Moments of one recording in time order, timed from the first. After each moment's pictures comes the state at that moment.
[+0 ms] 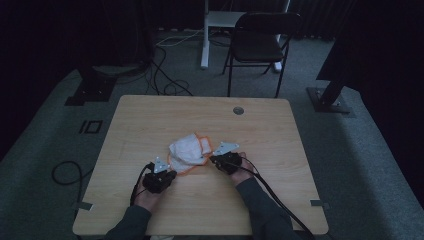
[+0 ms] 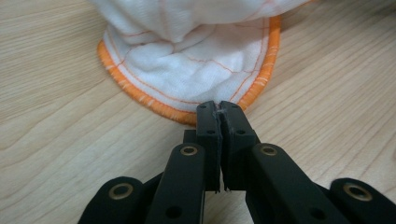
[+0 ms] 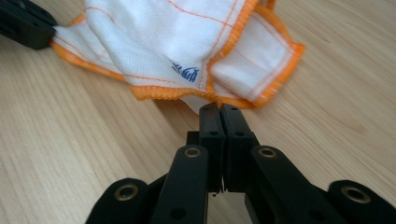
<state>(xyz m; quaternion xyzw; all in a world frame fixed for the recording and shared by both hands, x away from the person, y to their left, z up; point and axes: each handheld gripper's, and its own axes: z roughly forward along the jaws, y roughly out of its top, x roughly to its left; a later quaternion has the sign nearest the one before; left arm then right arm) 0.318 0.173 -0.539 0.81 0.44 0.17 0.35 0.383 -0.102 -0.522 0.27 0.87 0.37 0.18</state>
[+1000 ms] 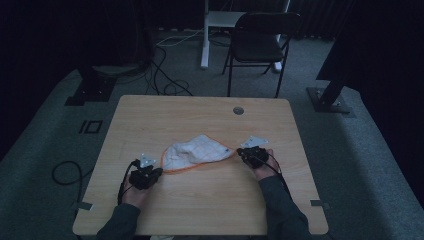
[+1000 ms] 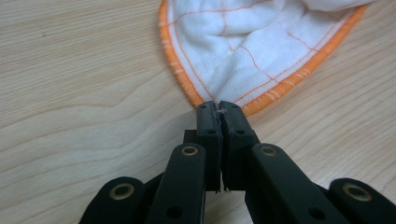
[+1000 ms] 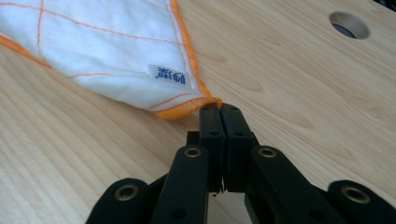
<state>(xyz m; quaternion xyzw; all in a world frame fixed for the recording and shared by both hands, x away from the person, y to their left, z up) 0.327 0.215 -0.535 0.79 0.49 0.17 0.32 0.396 -0.184 -0.514 0.35 0.84 0.34 0.23</state>
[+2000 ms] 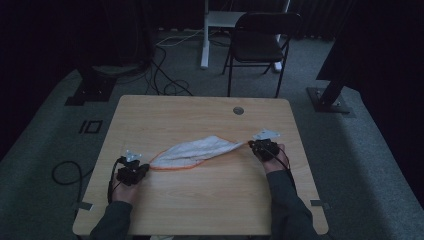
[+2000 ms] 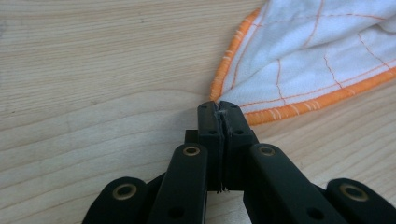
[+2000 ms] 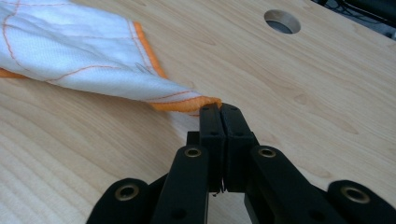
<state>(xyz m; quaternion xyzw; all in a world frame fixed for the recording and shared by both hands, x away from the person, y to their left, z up) 0.335 0.248 -0.531 0.75 0.55 0.19 0.31 0.411 -0.214 -0.501 0.39 0.82 0.34 0.25</state>
